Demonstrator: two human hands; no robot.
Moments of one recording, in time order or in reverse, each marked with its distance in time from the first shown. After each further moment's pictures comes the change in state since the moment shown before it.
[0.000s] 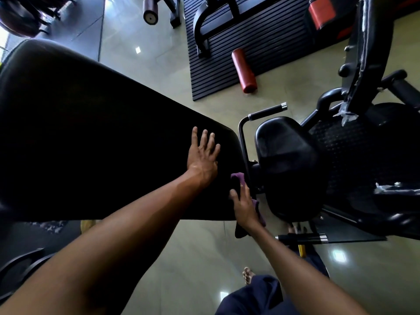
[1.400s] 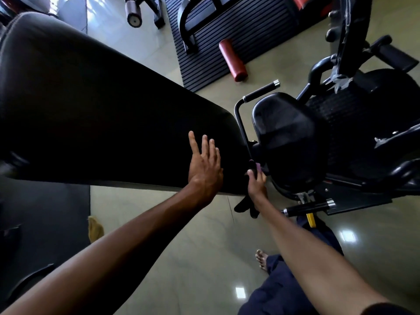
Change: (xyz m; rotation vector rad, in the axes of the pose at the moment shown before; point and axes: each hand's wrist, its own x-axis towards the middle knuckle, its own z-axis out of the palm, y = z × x) left_hand -0.088 0.036 0.038 0.116 0.157 0.039; right_hand 0.007 0.044 0.022 0.219 0.302 0.368
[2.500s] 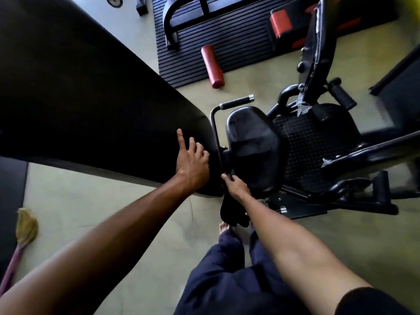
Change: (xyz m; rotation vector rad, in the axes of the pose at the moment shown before) left_hand 0.025 0.012 -0.013 -0.365 0.037 0.034; right_hand 0.006 -0.032 -0.064 -0.632 -0.178 0.114
